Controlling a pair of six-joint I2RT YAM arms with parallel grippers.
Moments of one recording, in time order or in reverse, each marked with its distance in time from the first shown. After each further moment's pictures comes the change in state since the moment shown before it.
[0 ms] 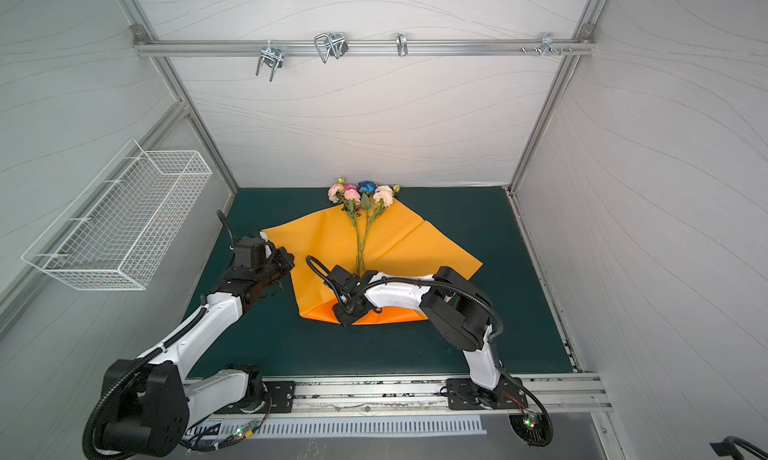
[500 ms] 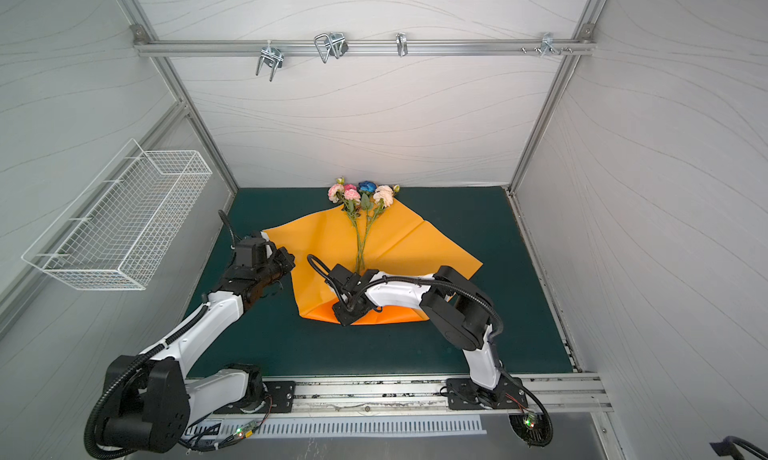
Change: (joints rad) left arm 0.000 0.026 0.000 0.008 -0.005 0.011; right arm 0.016 0.000 -0.001 0.006 -0.052 0.005
